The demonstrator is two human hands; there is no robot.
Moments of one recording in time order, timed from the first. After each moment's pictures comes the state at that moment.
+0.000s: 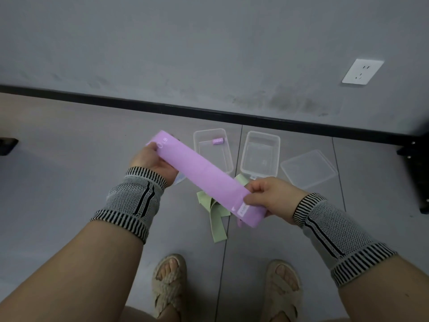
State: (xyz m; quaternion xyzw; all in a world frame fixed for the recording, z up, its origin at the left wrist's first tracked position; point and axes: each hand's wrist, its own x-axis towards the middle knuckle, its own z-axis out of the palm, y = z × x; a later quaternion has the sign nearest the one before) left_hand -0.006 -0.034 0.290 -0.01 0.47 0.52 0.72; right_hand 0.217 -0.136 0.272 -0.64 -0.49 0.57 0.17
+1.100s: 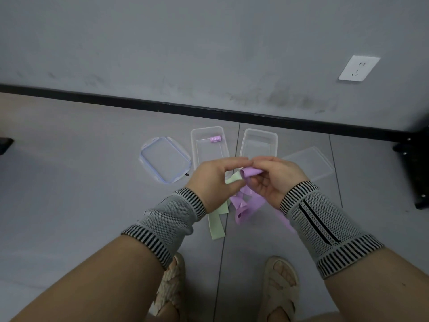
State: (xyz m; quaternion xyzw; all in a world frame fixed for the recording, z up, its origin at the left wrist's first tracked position) left_hand 0.056 -0.099 0.283 0.79 0.42 0.23 0.39; right_hand 0.205 -0.127 0.298 -0.59 -0.10 0.62 0.50
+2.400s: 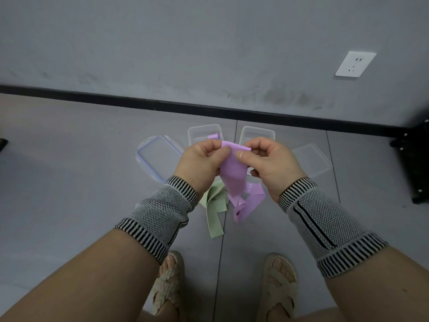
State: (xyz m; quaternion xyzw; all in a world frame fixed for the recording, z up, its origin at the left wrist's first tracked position) left_hand 0.062 -0.089 0.299 0.48 0.48 0.37 0.64; right_hand 0.203 -0.124 0.300 -0.62 -0.41 0.47 0.48
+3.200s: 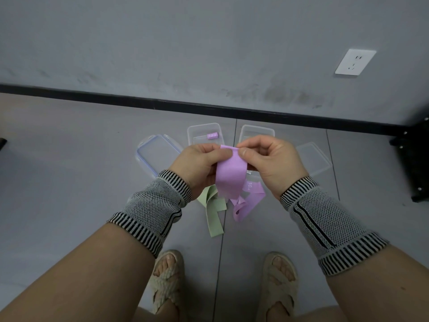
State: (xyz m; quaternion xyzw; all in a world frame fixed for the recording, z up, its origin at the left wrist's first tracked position) left_hand 0.057 -0.084 0.303 0.42 0.49 0.29 0.71; right_hand 0.205 -0.126 0.301 -0.60 -0.45 0.45 0.49
